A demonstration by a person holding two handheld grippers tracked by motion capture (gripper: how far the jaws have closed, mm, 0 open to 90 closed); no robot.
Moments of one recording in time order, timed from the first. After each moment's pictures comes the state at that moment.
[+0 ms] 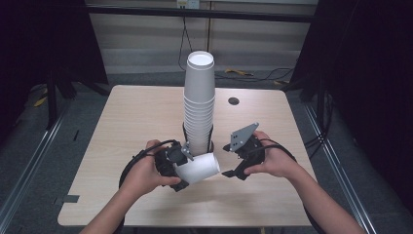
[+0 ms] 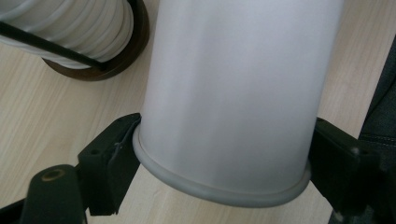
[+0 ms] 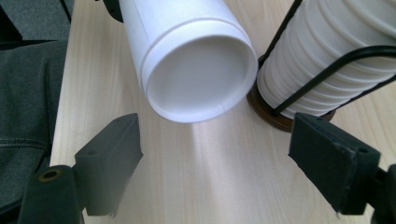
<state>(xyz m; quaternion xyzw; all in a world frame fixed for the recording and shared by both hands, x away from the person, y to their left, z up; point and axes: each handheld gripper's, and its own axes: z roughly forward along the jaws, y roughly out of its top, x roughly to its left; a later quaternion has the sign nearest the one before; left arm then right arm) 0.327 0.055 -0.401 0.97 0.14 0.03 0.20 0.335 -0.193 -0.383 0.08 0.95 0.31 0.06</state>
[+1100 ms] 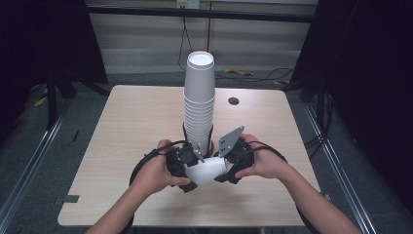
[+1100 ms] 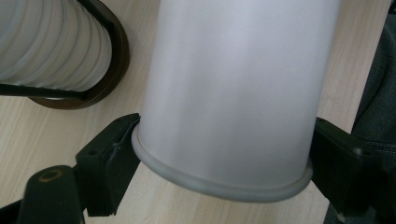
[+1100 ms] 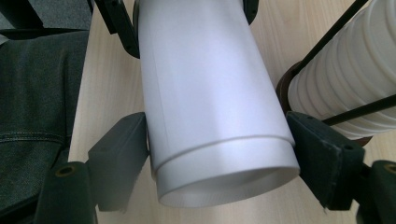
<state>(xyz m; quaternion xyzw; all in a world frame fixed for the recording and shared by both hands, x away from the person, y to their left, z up) 0.325 0.031 -0.400 0.97 0.11 0.02 0.19 0.331 -0.167 -0.388 0.05 0.96 0.28 0.03</state>
